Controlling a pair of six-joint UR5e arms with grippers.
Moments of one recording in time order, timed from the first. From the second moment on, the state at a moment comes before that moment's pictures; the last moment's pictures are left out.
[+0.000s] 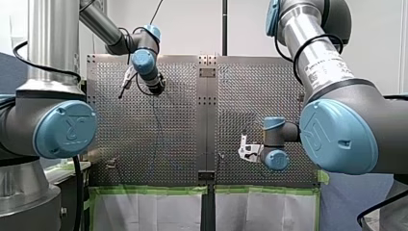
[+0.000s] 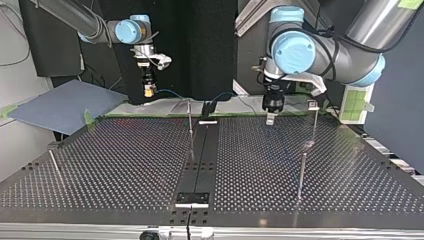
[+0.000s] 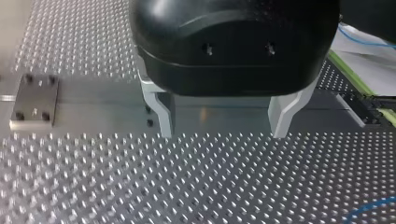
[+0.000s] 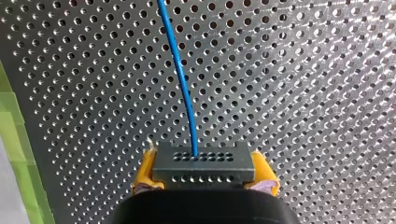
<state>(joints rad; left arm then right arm) -0.30 -1.60 -1.84 -3.10 -1.84 -1.38 1.96 -0.87 2.01 -1.12 1.53 1.67</state>
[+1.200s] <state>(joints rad) -0.32 -1.64 -1.81 -2.78 -1.94 -1.10 1.96 -0.87 2.01 -1.11 1.52 1.67</state>
